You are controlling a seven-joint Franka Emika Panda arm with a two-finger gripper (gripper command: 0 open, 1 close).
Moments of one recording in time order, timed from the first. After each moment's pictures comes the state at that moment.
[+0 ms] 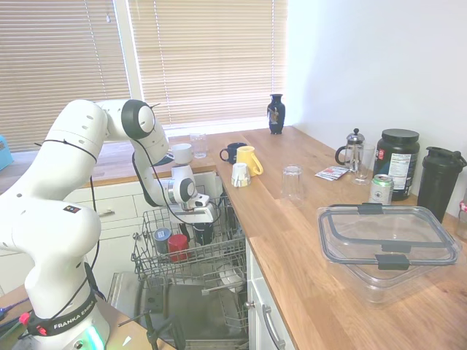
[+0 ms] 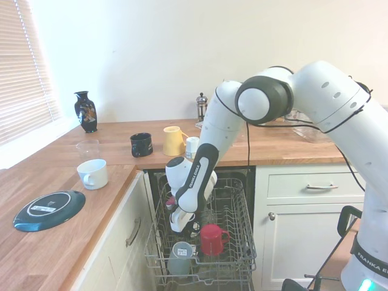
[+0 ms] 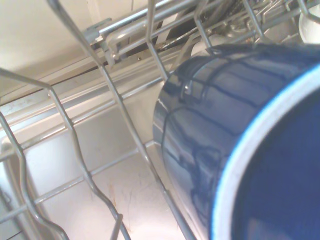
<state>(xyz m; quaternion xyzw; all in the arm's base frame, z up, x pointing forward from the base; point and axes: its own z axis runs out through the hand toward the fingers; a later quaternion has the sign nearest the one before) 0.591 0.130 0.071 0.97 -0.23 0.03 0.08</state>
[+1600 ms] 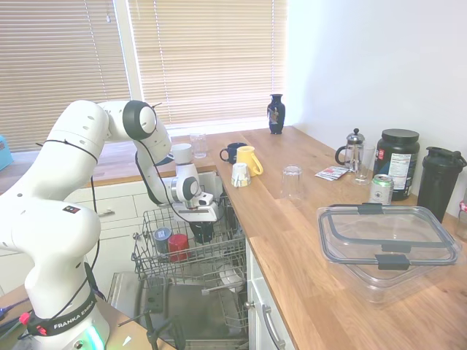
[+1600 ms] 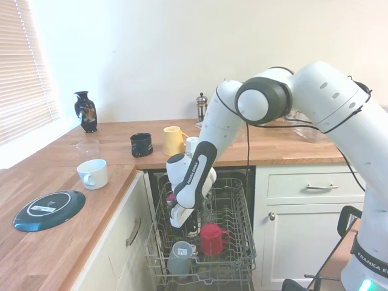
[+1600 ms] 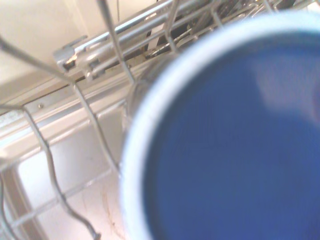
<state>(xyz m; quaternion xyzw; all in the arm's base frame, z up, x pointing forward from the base) 0.605 0.117 0.077 0.96 -0.25 0.04 0.07</state>
